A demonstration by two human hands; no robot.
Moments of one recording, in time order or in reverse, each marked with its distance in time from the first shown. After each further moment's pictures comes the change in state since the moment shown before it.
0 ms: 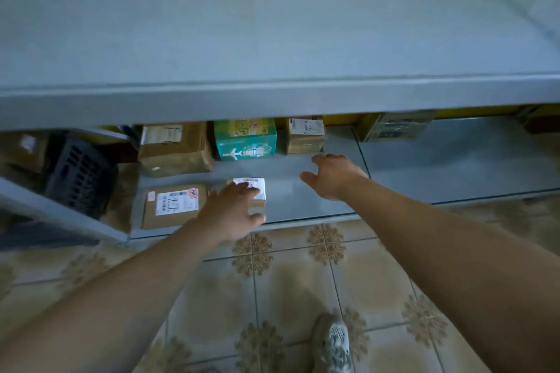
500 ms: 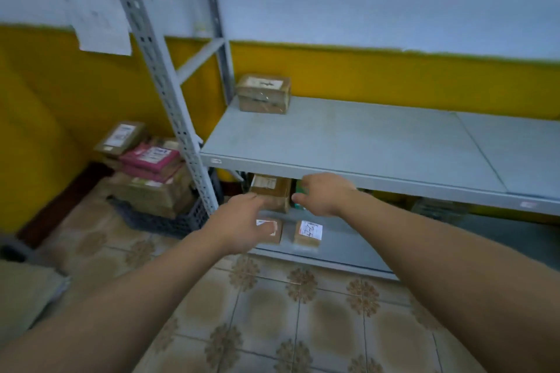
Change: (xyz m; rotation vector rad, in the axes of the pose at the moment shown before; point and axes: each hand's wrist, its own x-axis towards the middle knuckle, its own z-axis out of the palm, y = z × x) left_hand -0.368 0.061 -0.214 -0.158 0.310 -0.157; right_hand -0.301 -0.157 -0.195 -0.146 0.097 -0.432
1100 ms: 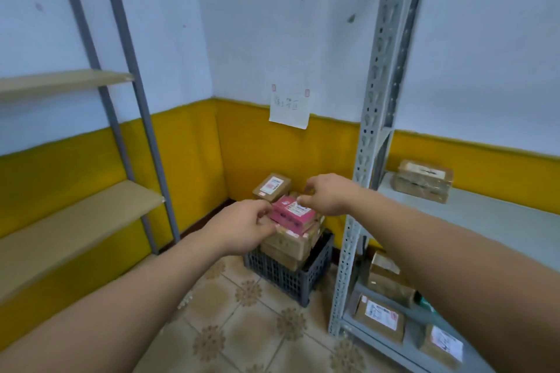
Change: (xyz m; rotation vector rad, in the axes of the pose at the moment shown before) left_hand -0.227 -0.215 -0.204 -0.052 0.328 -0.393; right_hand -0.003 -0.380 -0.122 -0.073 0.161 -0.467
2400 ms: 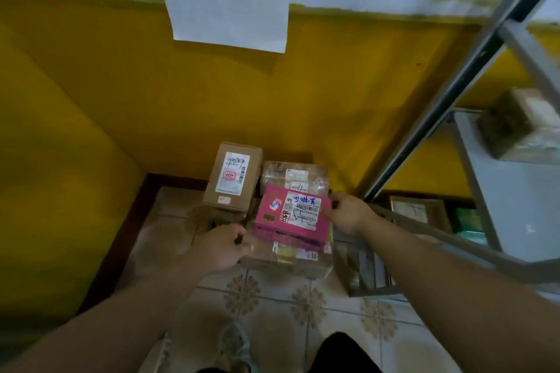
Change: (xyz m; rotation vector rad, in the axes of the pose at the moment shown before) left_hand 0.559 -0.309 0.165 0.015 -0.717 -0.038; right_hand 0.490 0.163 0.219 0.693 -0.211 0.782
